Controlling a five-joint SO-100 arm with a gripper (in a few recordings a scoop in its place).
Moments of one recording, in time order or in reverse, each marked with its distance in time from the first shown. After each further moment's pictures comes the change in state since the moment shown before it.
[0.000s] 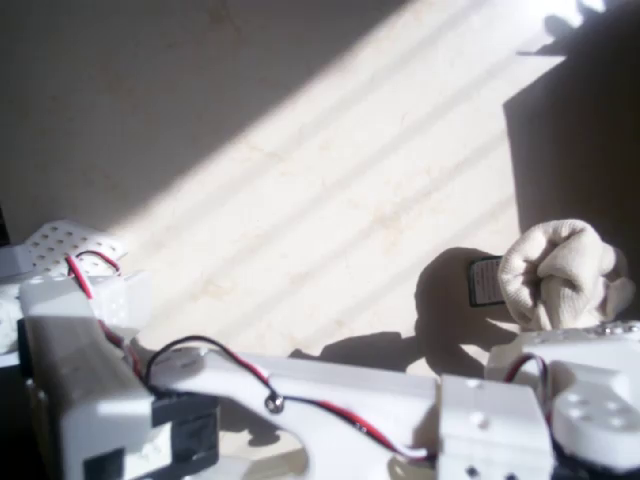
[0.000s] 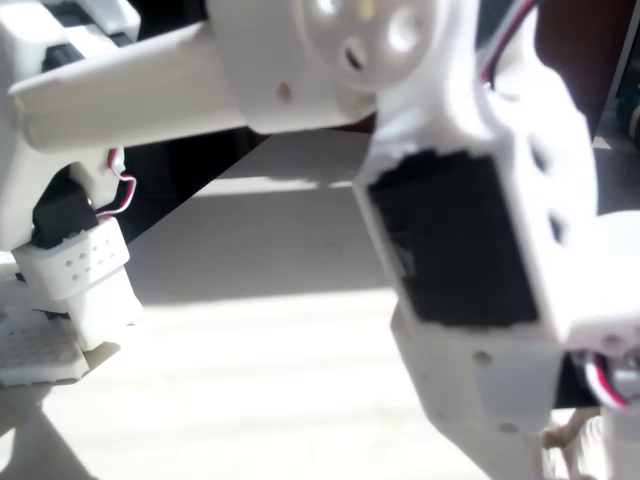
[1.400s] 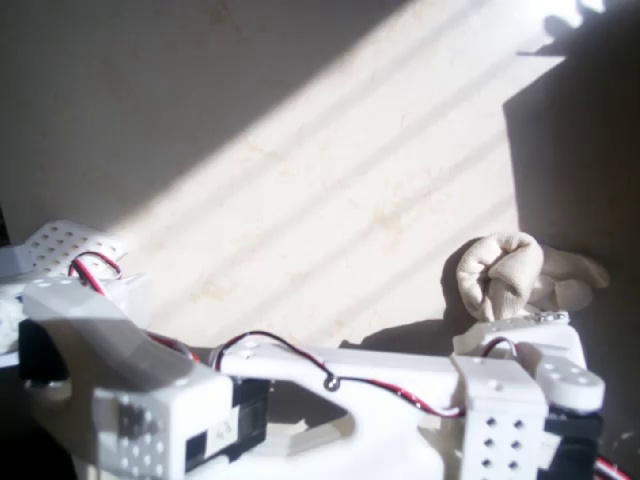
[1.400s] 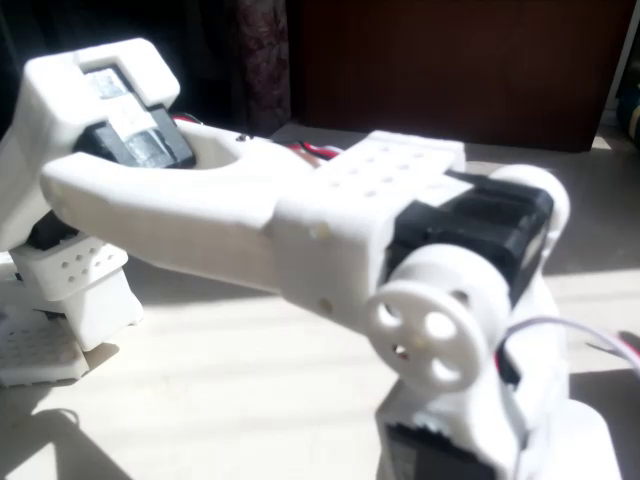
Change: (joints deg) arm 1.1 -12.2 -0.4 0.5 -2.7
